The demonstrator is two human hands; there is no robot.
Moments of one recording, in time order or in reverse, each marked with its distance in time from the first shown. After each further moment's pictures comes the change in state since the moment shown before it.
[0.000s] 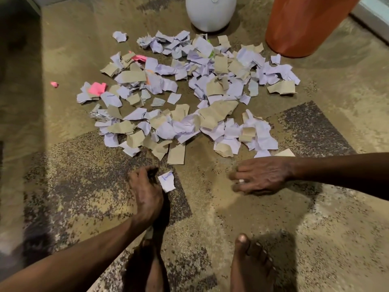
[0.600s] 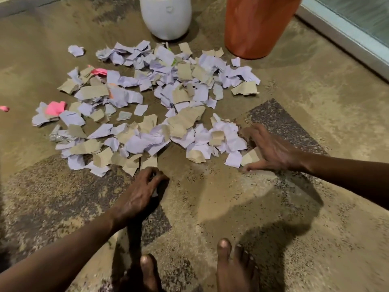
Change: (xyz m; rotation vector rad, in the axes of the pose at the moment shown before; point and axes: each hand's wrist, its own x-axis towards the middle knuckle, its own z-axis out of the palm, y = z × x) left_hand 0.055 -0.014 0.035 0.420 -0.517 1.015; right_hand 0.137 -0.111 -0.201 -0.847 0.177 -1.242
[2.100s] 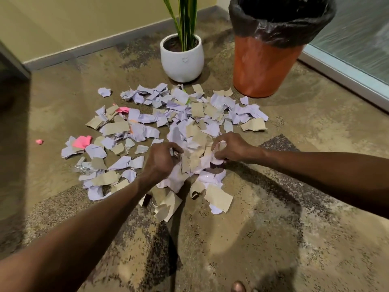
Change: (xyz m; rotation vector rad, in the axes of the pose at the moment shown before) left_hand 0.152 0.020 -0.129 -0.340 0.239 -0.394; right_hand 0.149 -0.068 -0.047 0.607 0.058 0.290
